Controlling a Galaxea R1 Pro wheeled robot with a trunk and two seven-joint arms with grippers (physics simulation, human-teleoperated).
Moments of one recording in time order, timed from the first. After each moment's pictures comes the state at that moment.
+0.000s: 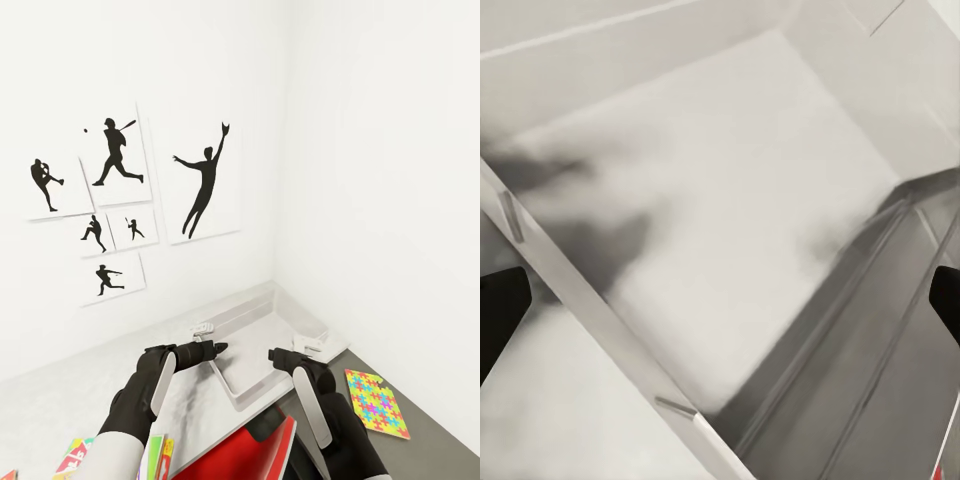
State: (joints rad) left arm -0.54 -0.17 0.08 -1.04 0.08 0.74 -0.29; right arm -0.40 0.17 0.13 -1.28 -0.37 0.71 -0.43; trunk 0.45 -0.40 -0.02
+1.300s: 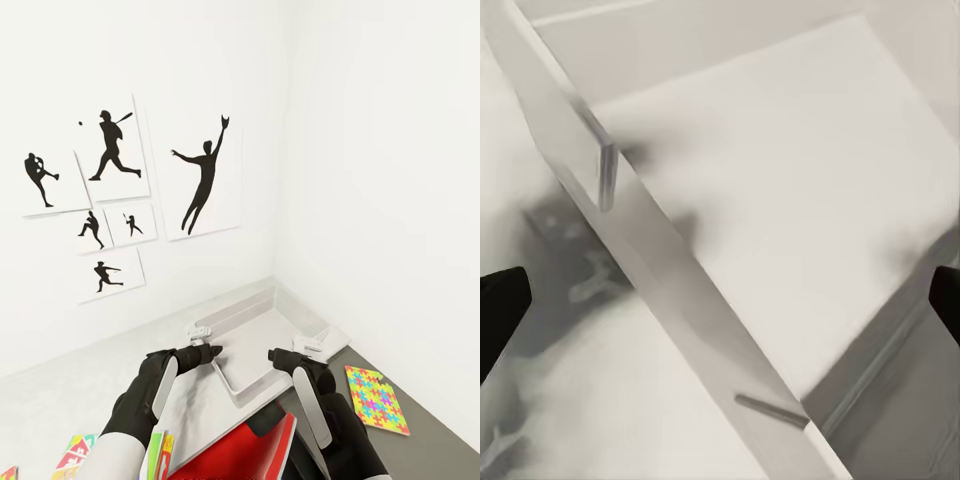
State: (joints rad) left arm -0.54 -0.17 0.08 -0.98 0.11 0.67 -0.16; right arm -0.40 0.17 0.13 -1.28 -0.37 0.71 -0.43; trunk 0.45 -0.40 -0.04
